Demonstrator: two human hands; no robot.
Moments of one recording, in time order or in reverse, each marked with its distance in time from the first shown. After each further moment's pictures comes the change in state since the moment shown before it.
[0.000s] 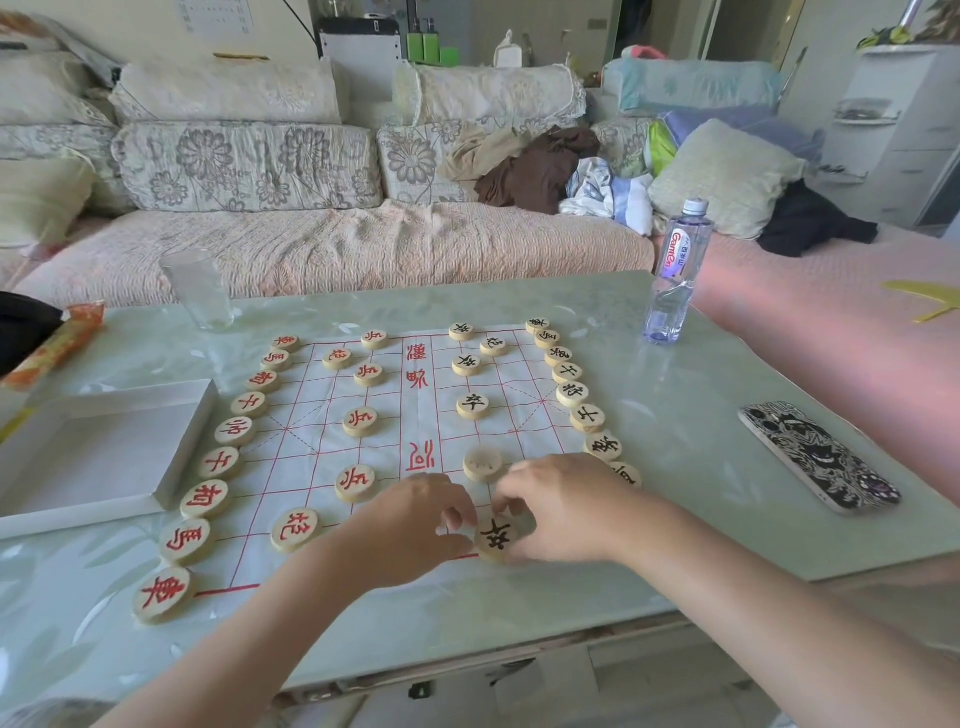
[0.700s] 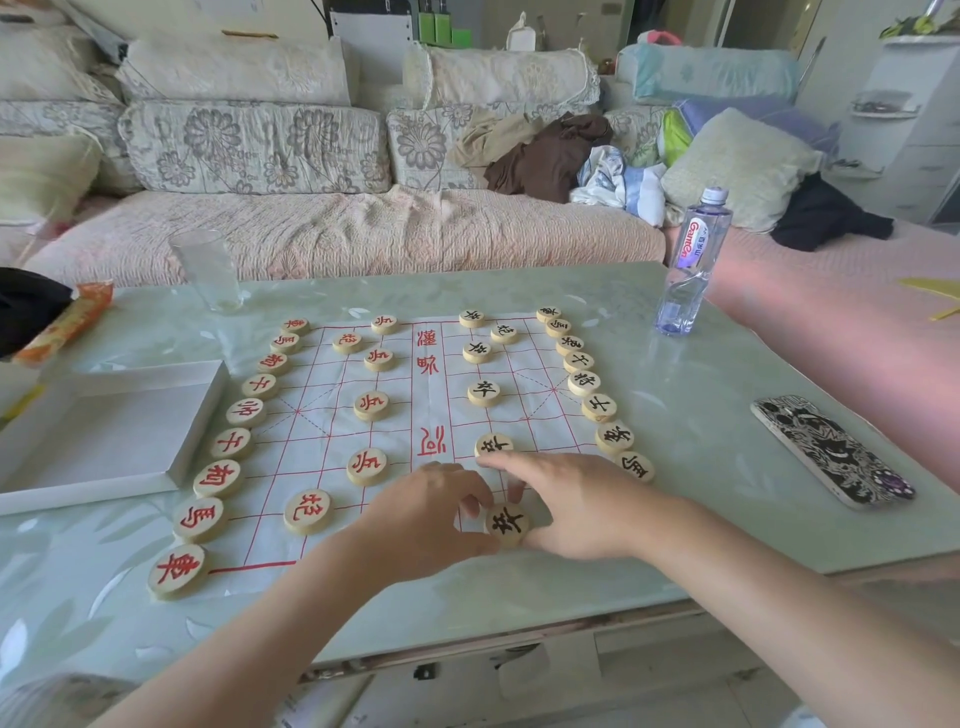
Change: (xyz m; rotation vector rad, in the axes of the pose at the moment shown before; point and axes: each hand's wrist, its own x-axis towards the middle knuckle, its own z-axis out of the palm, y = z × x) left_hand -0.006 0.007 0.006 0.010 0.068 -0.019; right_hand -0.002 0.002 0.011 0.162 0.000 -0.010
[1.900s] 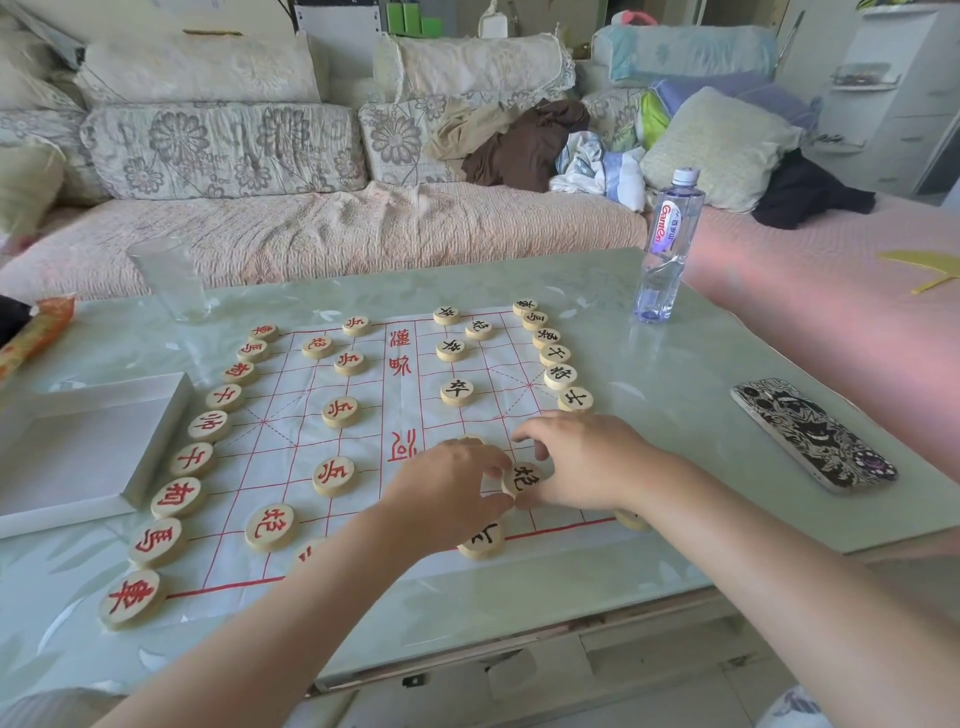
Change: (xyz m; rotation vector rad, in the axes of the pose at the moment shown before) left_hand 0.048 0.034 0.013 0.087 0.035 -0.030; right_hand 0.008 0.044 -0.019 -0.095 0.087 0.219
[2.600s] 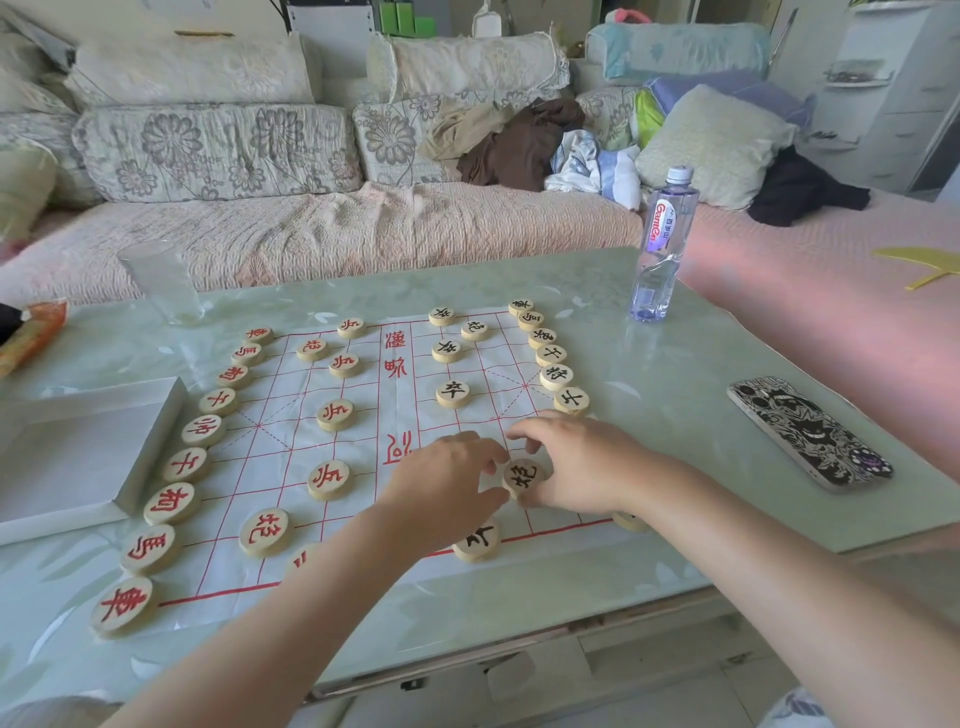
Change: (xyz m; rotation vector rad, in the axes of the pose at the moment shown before) left_hand 0.004 0.002 -0.001 0.036 0.029 -0.009; right_hand -0.001 0.004 0.003 0.154 0.001 0.003
